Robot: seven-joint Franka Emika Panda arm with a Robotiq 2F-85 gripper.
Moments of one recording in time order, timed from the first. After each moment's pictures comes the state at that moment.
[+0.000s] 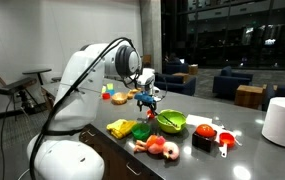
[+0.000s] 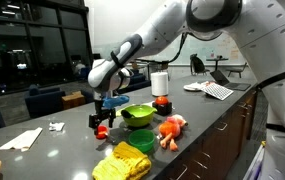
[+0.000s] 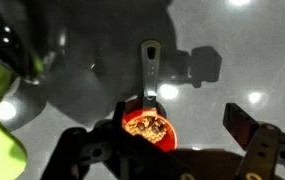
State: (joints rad) arm 0.22 0.50 0.19 -1.75 0.04 2.30 0.01
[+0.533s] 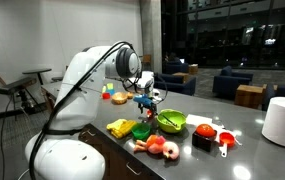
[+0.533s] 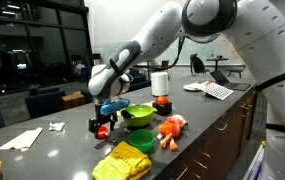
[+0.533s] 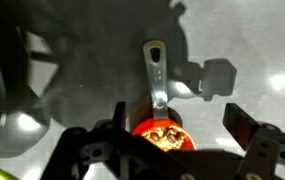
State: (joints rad) arm 0.26 0.53 0.14 -1.75 0.00 2.35 0.17
